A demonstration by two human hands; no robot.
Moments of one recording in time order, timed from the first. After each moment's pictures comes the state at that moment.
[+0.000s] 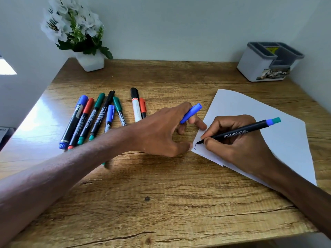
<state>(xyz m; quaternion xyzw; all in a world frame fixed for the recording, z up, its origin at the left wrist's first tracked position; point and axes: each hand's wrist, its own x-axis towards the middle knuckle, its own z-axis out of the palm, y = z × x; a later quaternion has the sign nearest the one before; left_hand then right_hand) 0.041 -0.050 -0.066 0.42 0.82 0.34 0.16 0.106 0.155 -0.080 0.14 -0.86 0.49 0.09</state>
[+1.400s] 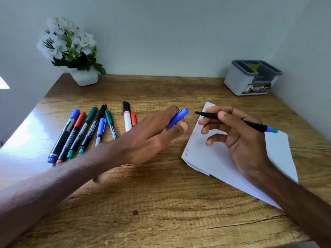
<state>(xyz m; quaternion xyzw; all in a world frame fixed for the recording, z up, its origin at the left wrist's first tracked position) 0.043 -0.052 -0.064 0.38 0.82 0.42 0.05 0.094 0.171 -0.070 0.06 -0.64 0.76 0.11</state>
